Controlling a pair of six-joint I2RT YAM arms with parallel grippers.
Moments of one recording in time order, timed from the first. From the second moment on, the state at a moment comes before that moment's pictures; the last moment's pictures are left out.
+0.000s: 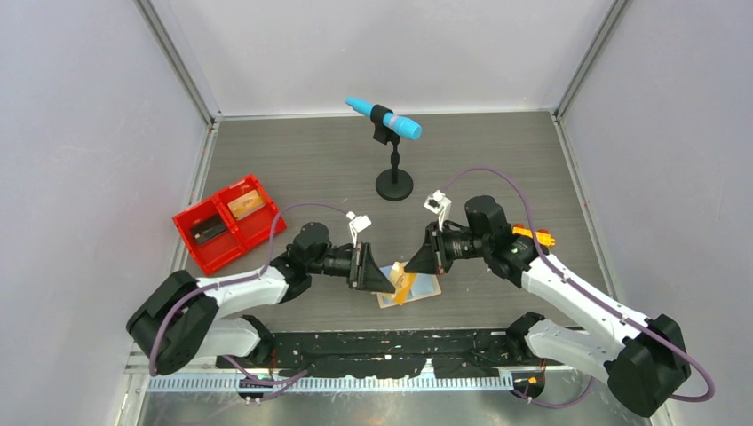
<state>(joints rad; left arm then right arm) -0.74 1.28 0.38 0.62 0.87 -0.96 0.59 1.00 0.67 -0.24 -0.77 0.38</state>
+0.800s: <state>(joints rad) -0.68 0.86 0.41 0.35 0.49 -0.91 0.59 0.85 0.40 0.37 -0.54 0.88</state>
